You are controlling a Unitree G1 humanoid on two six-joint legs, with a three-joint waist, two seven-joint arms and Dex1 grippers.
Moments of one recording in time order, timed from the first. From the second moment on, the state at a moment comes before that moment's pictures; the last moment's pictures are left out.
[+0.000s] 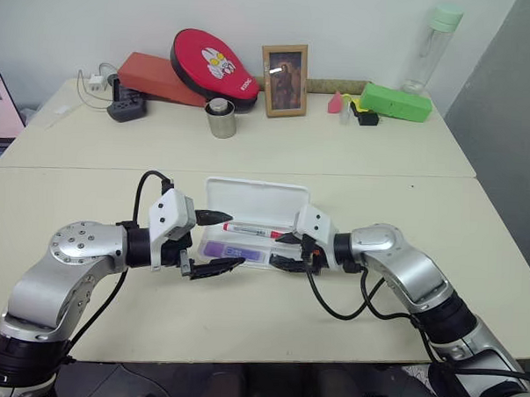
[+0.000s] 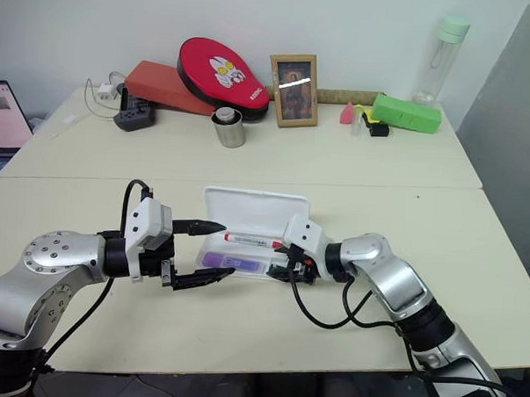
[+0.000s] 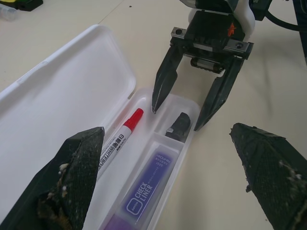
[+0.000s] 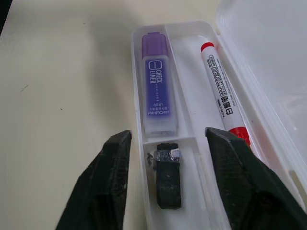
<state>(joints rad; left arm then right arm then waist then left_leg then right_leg) -0.18 0.83 0.10 -0.40 -0.50 0.50 -1.04 -0.57 -0.46 0.44 -0.16 0.22 0.63 0.91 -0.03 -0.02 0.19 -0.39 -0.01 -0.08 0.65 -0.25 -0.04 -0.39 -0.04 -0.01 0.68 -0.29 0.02</state>
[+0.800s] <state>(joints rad) -0.17 0.74 0.43 -0.43 -0.74 0.66 -0.74 -1.10 -0.37 0.19 0.57 0.18 0.45 0.84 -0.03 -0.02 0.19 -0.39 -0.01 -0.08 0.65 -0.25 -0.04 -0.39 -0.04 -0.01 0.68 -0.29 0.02</state>
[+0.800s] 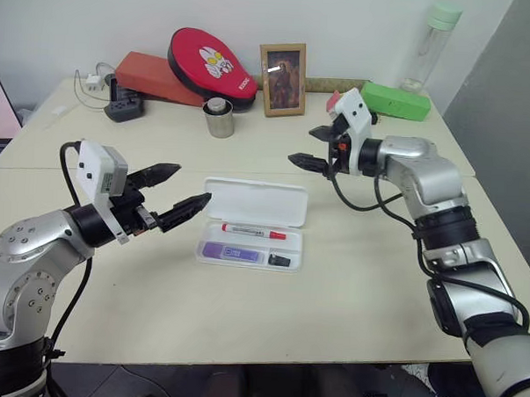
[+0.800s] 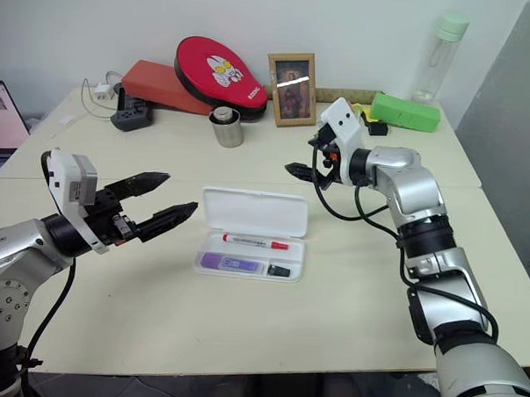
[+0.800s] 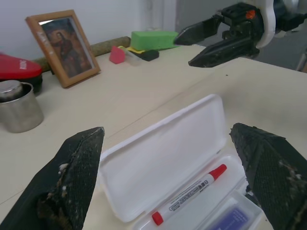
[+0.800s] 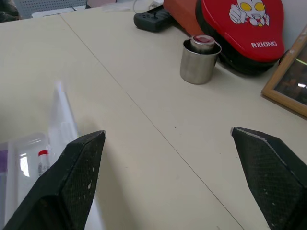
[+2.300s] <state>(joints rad) 0.16 1.02 0.48 -0.49 -0.80 0.66 -1.11 -0.79 -0.41 0.46 0.06 -0.04 0.43 1.15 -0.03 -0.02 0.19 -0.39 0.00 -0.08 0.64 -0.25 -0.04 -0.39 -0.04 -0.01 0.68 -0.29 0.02</state>
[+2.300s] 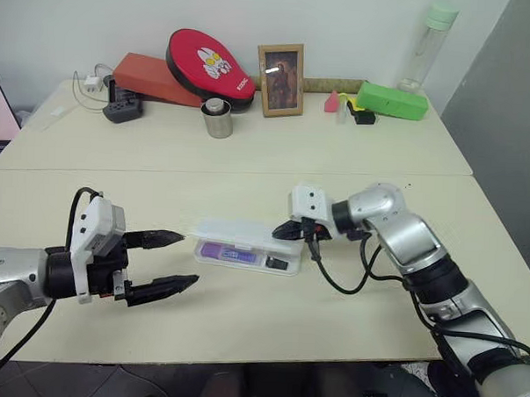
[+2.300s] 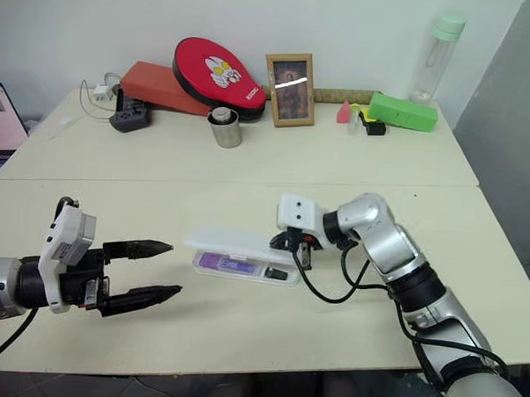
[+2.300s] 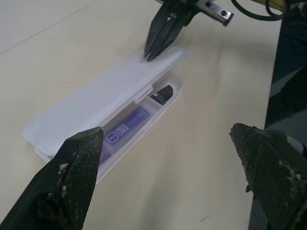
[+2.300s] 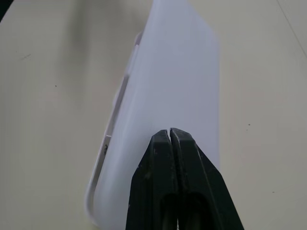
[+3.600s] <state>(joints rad) 0.04 0.90 0.50 -0.08 -0.53 0.51 -0.85 -0.51 -0.64 -0.04 -0.12 0.25 0.77 0.89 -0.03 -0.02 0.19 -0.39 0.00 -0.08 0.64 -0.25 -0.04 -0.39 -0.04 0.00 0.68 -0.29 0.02</state>
